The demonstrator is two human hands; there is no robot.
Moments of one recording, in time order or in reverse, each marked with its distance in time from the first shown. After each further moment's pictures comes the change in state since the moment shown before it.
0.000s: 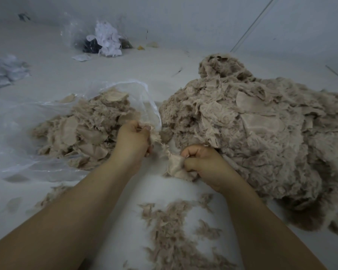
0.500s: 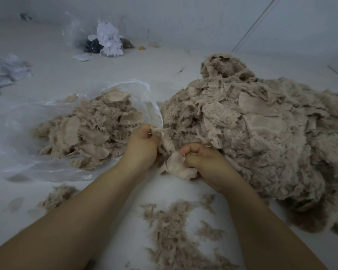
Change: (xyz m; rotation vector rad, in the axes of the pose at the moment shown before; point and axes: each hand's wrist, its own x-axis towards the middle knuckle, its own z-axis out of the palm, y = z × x) left_hand -0.019 0.001 0.009 0.019 -0.148 0.041; right_hand 0.006 0.003 0.002 0.121 0.018 0.041
